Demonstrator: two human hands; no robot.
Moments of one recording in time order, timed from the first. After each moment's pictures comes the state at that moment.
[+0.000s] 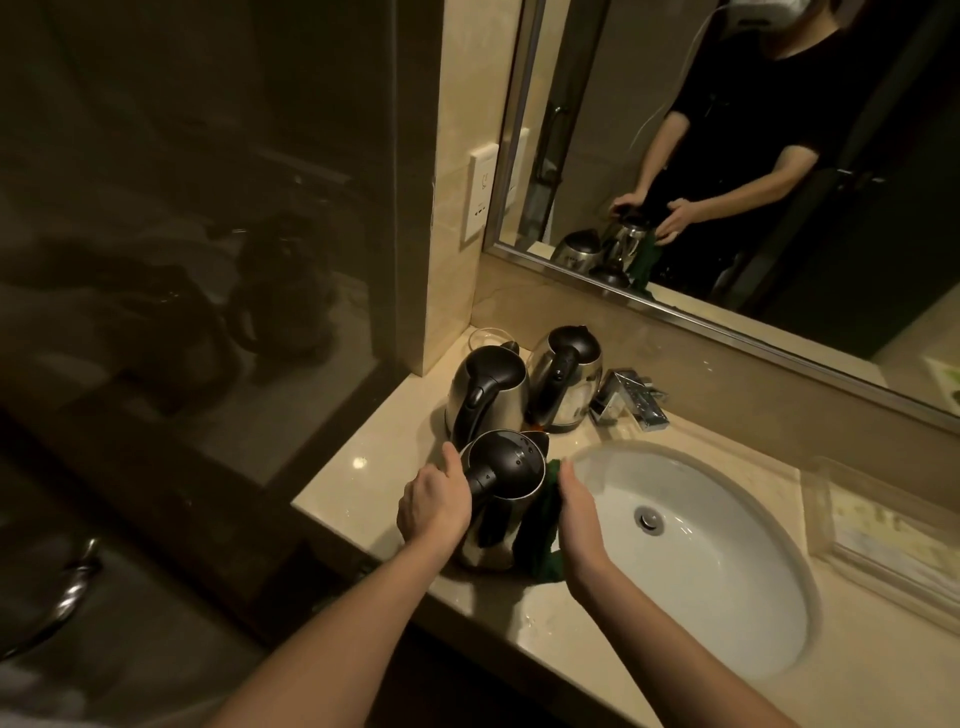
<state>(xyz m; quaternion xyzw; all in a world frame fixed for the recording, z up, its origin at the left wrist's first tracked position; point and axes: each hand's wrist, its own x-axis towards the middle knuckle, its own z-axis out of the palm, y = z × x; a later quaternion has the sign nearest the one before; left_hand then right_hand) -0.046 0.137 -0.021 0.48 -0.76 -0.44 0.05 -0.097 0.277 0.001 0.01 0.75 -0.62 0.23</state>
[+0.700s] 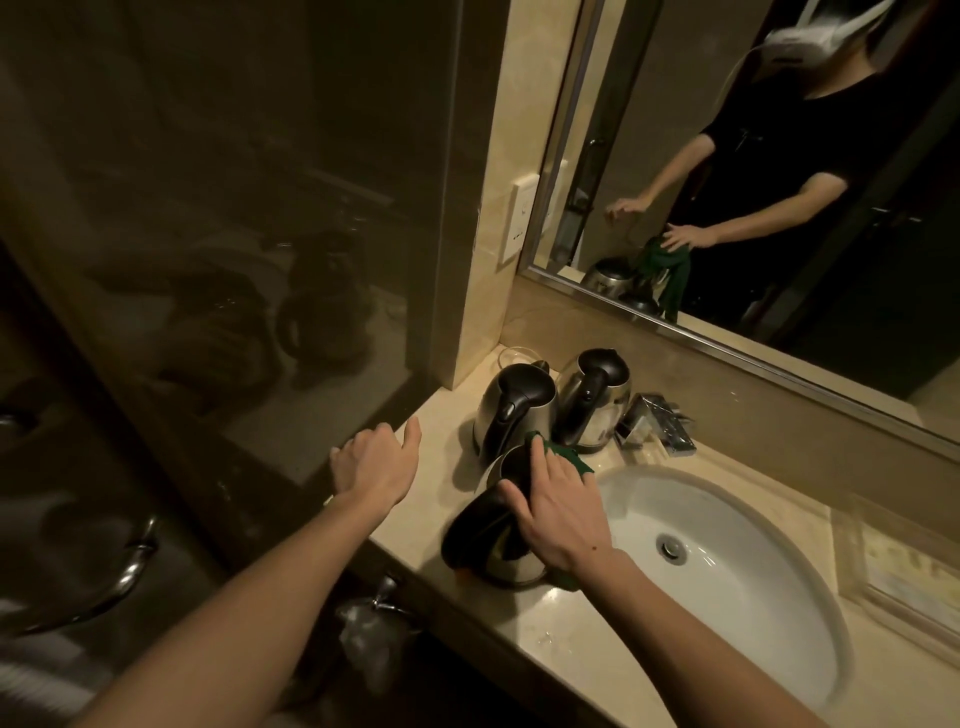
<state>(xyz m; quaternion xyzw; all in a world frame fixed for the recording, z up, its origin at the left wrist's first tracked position) -0.002 0.033 0.009 0.43 -0.89 -0.17 0.07 -0.094 0.247 0.021 -0.38 0.92 -0.08 -0.01</state>
